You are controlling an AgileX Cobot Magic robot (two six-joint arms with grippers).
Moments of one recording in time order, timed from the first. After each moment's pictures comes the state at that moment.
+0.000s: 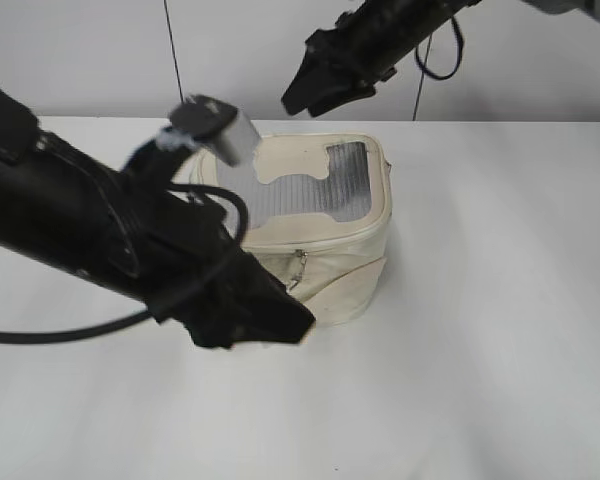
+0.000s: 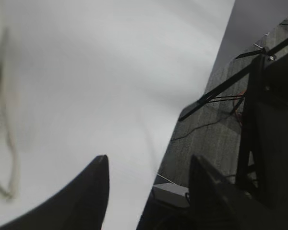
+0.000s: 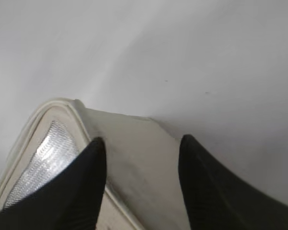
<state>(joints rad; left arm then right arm) -0.74 1.52 -0.83 -1.07 0.63 1.12 0.36 2.46 -2.31 0.78 1.22 -0.55</state>
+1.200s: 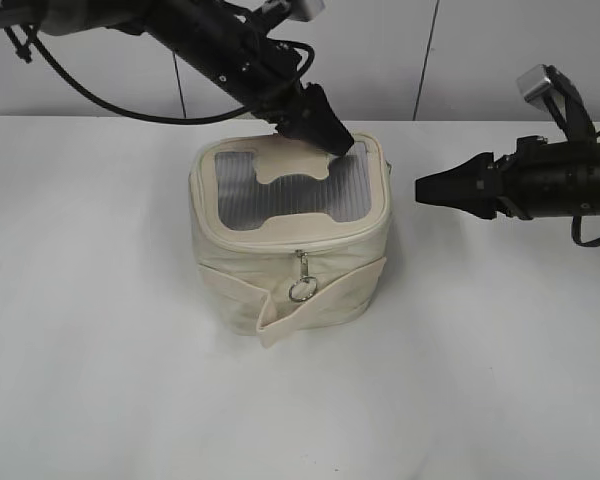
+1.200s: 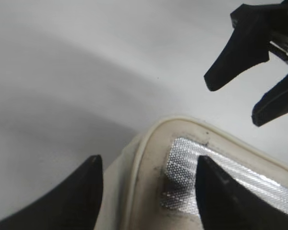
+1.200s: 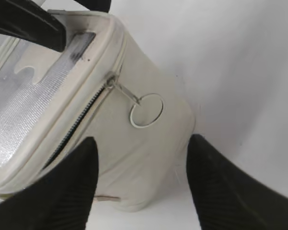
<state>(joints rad) -0.45 2.29 -2.01 -0.84 1.12 1.05 0.03 1.83 -0.84 1.66 0.75 -1.75</state>
